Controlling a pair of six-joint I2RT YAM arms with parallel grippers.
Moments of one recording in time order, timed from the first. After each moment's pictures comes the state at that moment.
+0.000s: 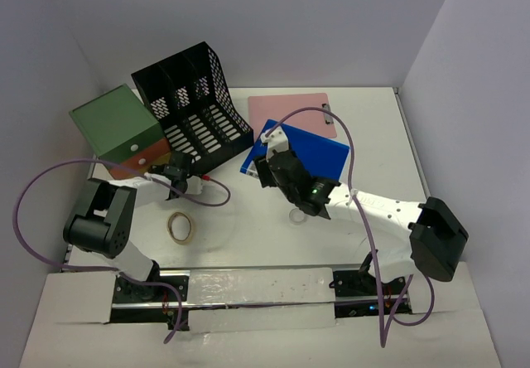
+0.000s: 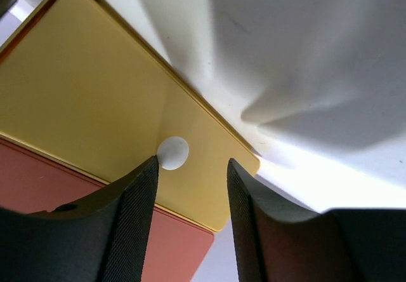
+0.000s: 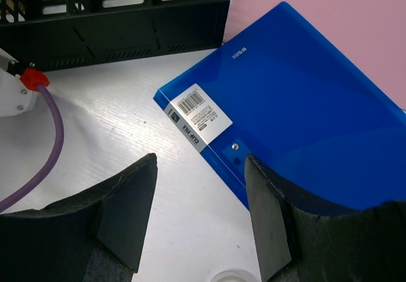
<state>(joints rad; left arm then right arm) -0.32 1.60 0.68 -0.15 -0.65 1.39 0.92 1.37 0.88 0.02 0.48 0.16</state>
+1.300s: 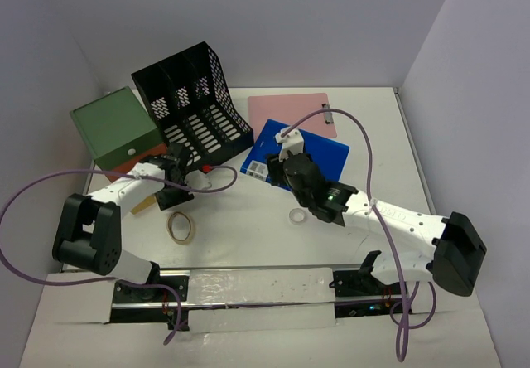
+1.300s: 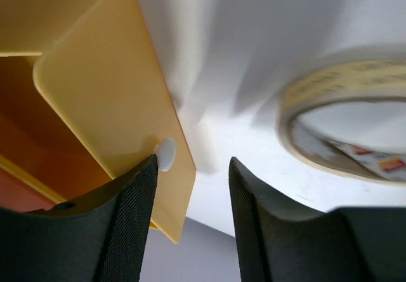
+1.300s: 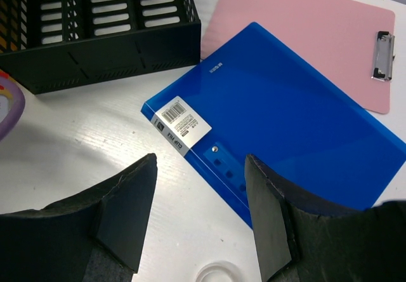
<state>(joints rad) -0.33 1.47 0.87 -0.78 -0.26 0.86 0.92 1.22 0.82 0.02 0.54 0.15</state>
